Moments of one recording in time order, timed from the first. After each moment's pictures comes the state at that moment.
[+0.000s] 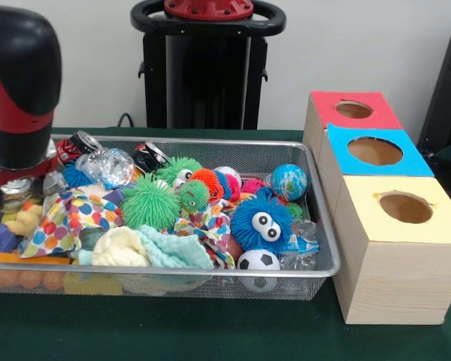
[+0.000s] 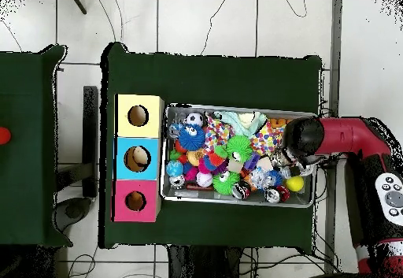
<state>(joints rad) -0.83 -0.42 0.48 1.26 -0.92 1.07 1.12</state>
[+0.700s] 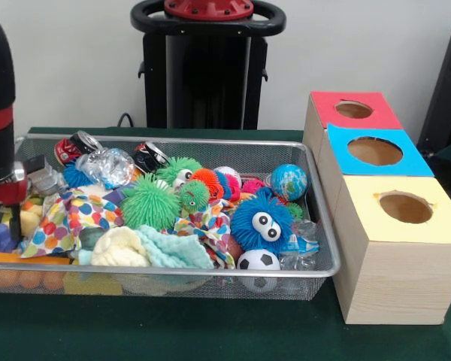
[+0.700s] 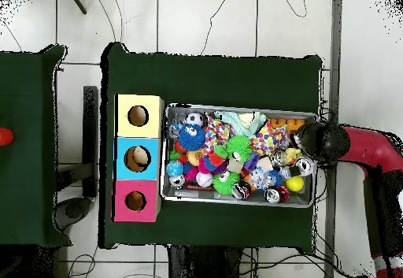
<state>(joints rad) -0.94 -0.38 0.54 1.27 -0.80 0.79 1.12</state>
